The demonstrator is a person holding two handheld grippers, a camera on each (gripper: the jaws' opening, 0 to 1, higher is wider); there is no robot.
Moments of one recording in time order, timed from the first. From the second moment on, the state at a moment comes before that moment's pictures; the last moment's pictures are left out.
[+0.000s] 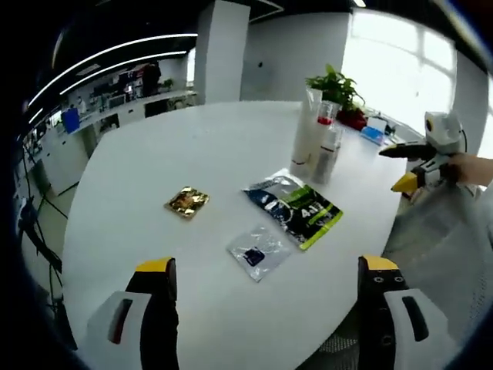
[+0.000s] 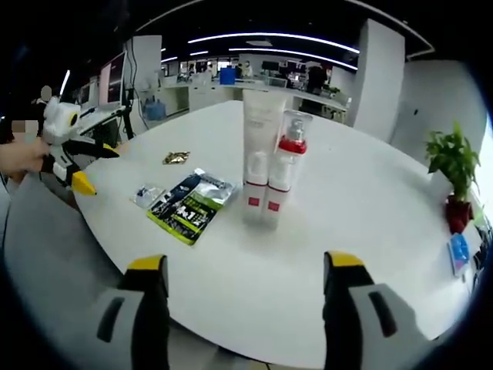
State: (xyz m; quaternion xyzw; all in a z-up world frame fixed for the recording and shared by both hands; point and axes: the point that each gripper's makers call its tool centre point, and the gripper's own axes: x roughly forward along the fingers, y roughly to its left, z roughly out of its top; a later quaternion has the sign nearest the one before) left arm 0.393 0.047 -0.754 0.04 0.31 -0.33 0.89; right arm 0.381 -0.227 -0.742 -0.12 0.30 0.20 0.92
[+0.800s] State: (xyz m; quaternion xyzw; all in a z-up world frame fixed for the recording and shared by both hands) left arm 0.394 0.052 -0.761 0.05 0.33 -0.32 0.89; right arm 0.380 -0.225 -0.742 -0.12 0.30 0.21 0.92
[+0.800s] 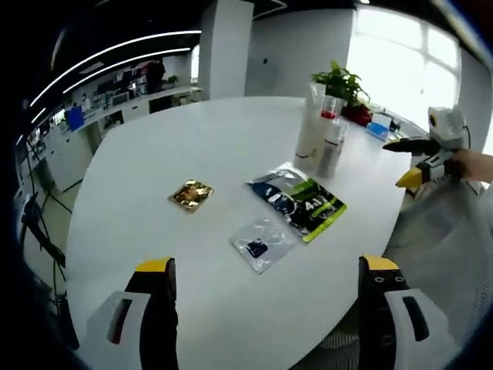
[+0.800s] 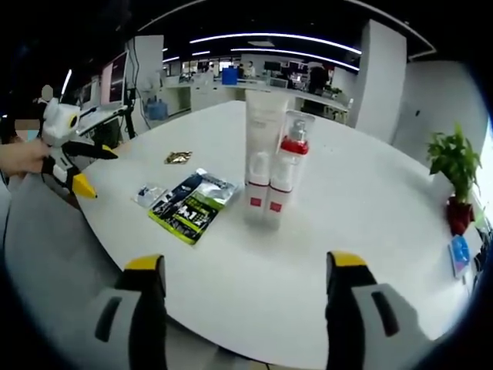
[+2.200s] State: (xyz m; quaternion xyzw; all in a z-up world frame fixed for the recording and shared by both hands) left arm 0.492 0.075 -0.780 0.14 0.36 -0.34 0.86; right arm 0.380 -0.224 -0.742 -0.10 0.31 0.22 0.92
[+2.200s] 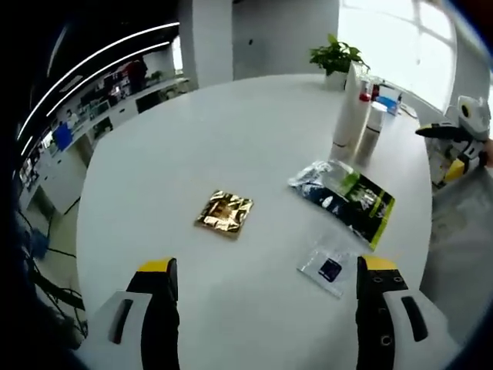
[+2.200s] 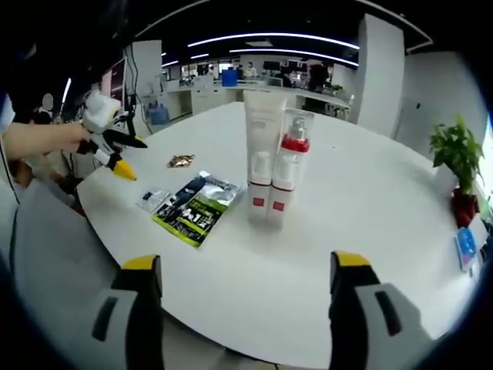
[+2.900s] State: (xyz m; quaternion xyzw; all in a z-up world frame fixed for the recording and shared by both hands) left arm 0.550 0.071 -0.803 0.20 0.40 -0.36 0.82; right arm 0.381 -0.228 -0.743 -0.09 0.31 0.20 0.93
